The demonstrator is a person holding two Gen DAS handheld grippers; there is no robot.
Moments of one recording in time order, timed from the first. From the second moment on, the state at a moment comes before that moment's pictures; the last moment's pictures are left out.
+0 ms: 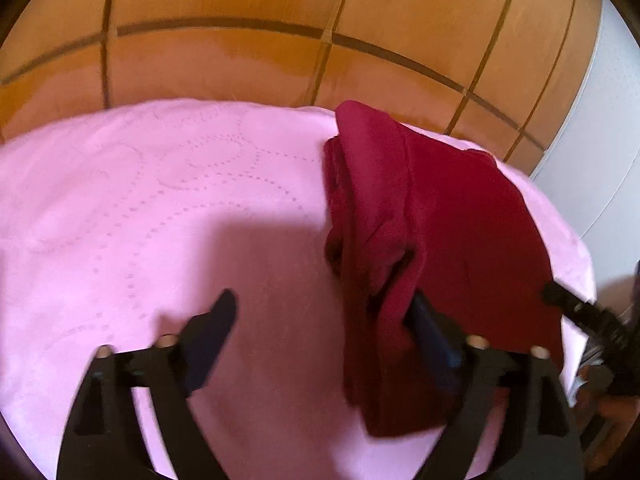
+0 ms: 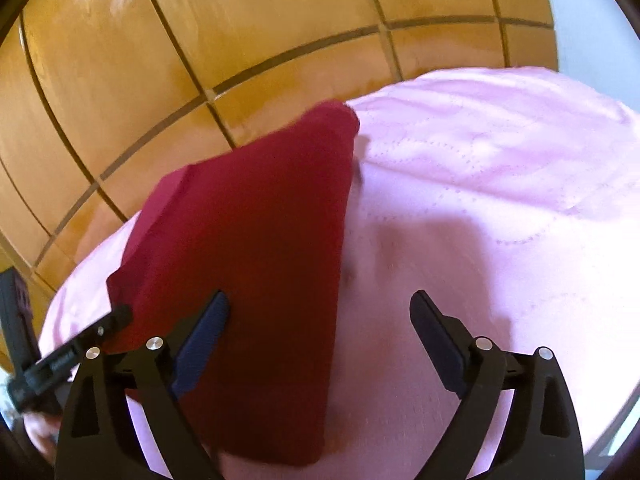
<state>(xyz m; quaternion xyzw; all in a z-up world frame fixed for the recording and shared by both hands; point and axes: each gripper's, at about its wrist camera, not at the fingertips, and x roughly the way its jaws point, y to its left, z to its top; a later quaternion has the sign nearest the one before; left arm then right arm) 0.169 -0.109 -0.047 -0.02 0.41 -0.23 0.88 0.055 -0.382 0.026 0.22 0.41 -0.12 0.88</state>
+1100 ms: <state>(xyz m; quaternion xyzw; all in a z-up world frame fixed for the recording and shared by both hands) 0.042 -0.099 0.015 0.06 0.34 -0.13 0.93 -0.026 -0.304 0.084 0.12 0.42 -0.20 0.88</state>
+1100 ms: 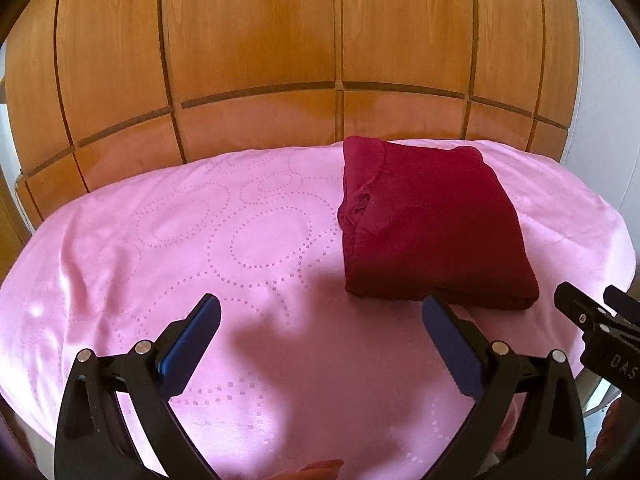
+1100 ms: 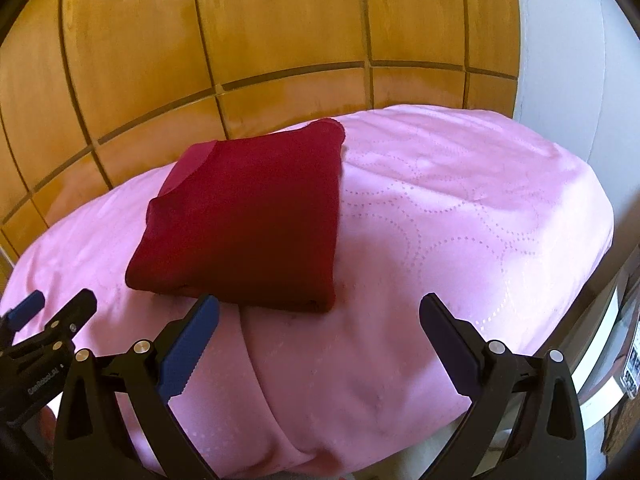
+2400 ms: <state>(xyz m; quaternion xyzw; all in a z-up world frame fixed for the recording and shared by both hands) 0.043 -0.097 0.010 0.05 0.36 -0.14 0.92 -0.026 -0.301 0.077 0.13 0.43 -0.19 0.88</state>
